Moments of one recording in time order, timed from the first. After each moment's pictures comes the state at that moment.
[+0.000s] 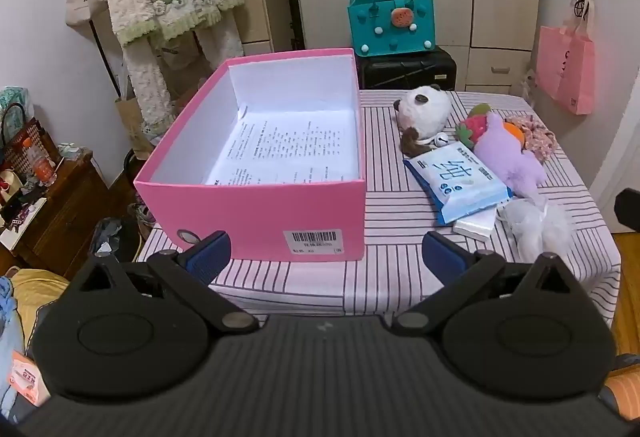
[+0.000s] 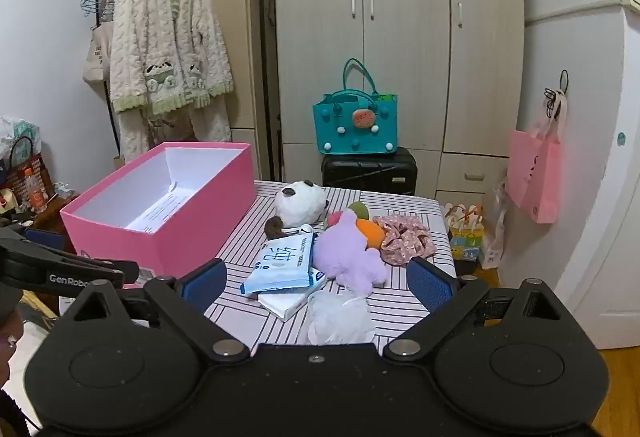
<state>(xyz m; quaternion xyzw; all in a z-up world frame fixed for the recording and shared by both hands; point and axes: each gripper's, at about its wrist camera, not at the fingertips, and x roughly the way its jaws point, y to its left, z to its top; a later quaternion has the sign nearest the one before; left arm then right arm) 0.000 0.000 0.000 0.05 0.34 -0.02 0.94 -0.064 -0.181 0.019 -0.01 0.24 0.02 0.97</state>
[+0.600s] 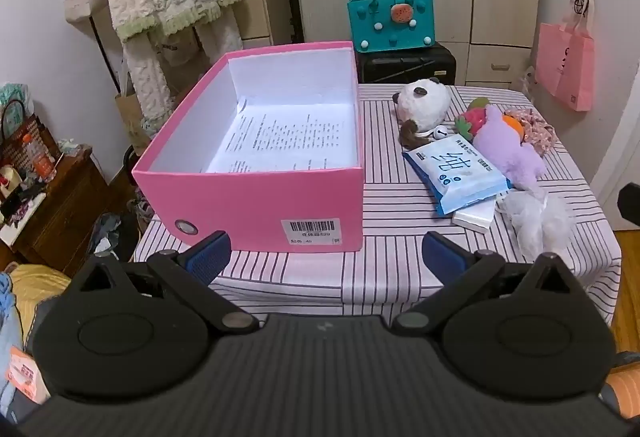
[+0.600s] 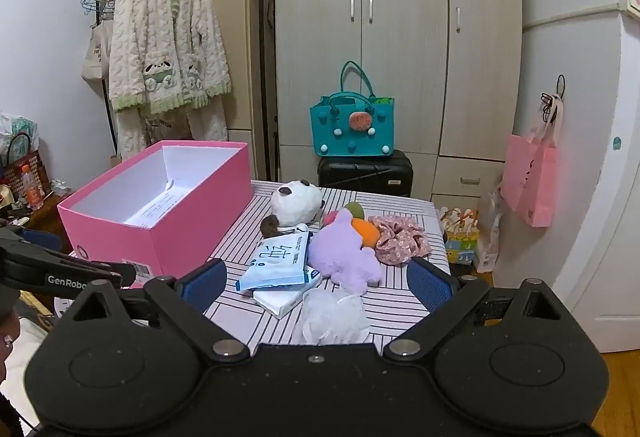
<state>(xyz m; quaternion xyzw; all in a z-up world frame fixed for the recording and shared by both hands) -0.004 -0.003 -0.006 0.05 0.35 -0.01 0.94 -0.071 -0.180 0.018 -0.01 0.24 0.02 0.97</state>
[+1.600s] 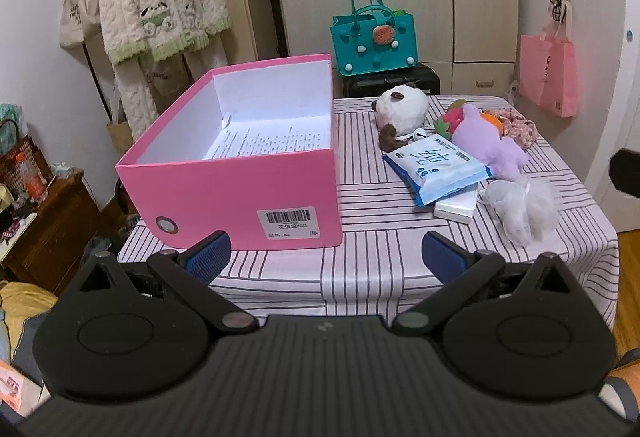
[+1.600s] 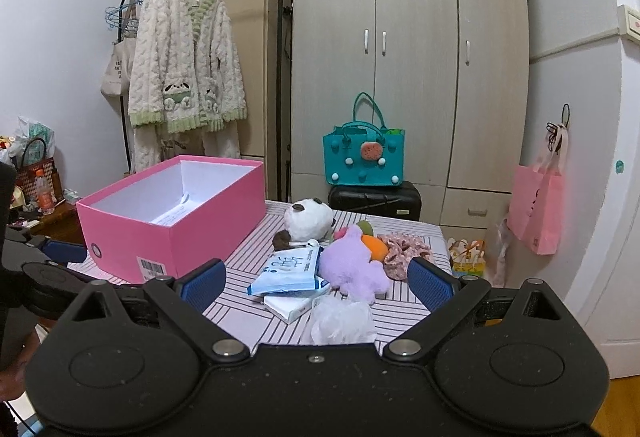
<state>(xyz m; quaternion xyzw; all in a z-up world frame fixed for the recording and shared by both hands) -0.028 -0.011 -0.031 0.07 0.30 -0.04 0.95 -0.097 -0.175 0.003 -0.03 0.18 0.03 0.98</state>
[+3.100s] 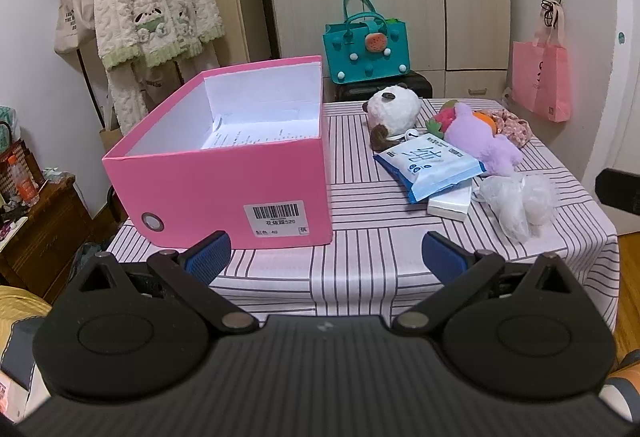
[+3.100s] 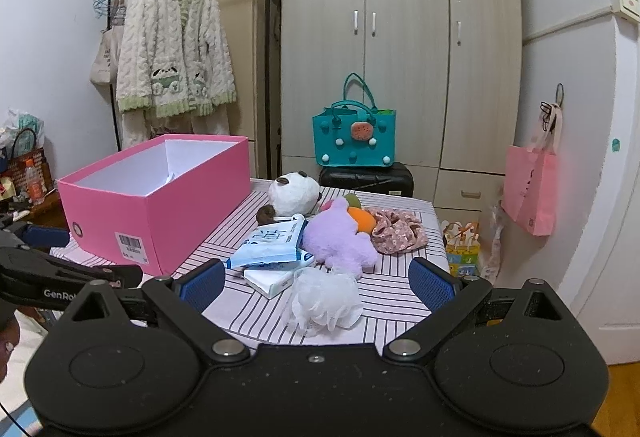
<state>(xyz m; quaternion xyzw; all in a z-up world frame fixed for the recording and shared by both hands) -0.034 -0.012 -0.050 0.06 0.28 -0.05 0.96 -0.091 -0.190 -0.022 -0.03 0.20 0.03 0.98</state>
